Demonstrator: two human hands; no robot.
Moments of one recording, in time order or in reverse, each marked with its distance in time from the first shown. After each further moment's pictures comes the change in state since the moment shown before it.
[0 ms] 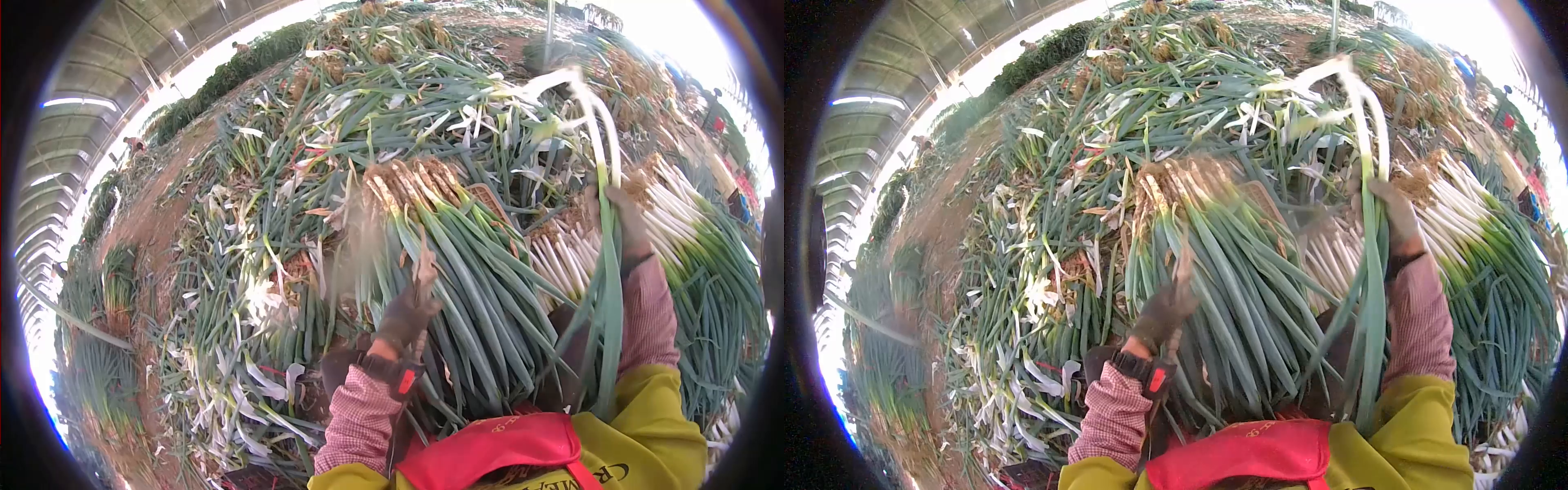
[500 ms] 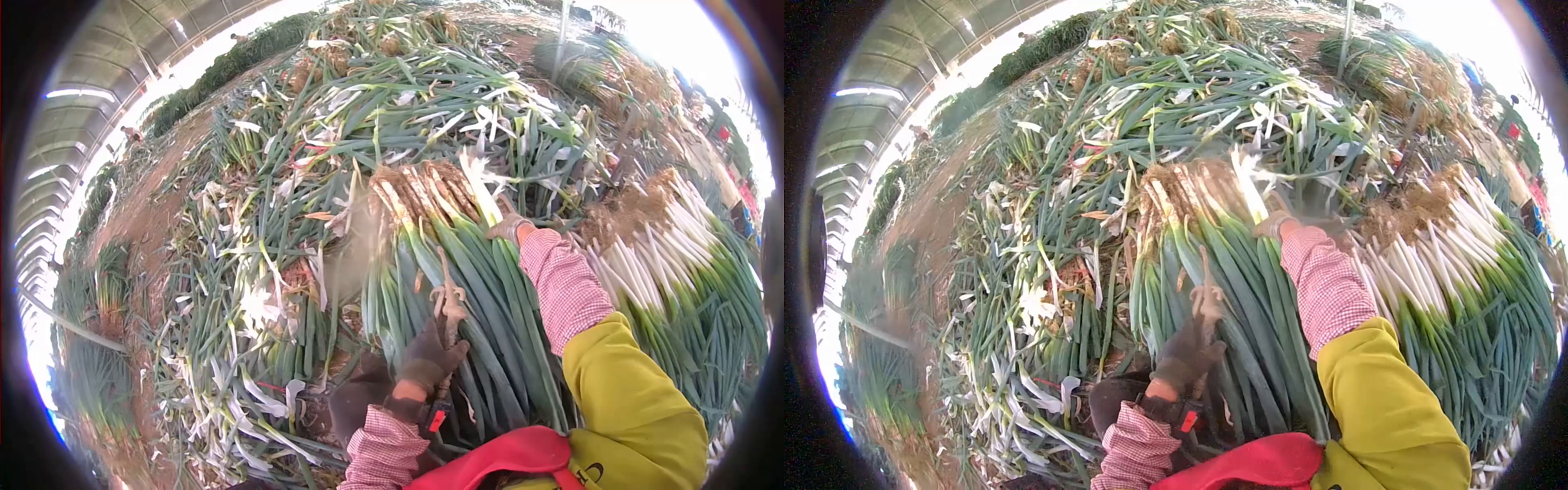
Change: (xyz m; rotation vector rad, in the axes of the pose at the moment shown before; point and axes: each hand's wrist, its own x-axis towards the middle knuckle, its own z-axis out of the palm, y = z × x) left_hand 0.027 -0.042 0.031 0.185 0.044 0.025; right_hand 0.236 0.289 0.060 -1.351 -0.274 0.322
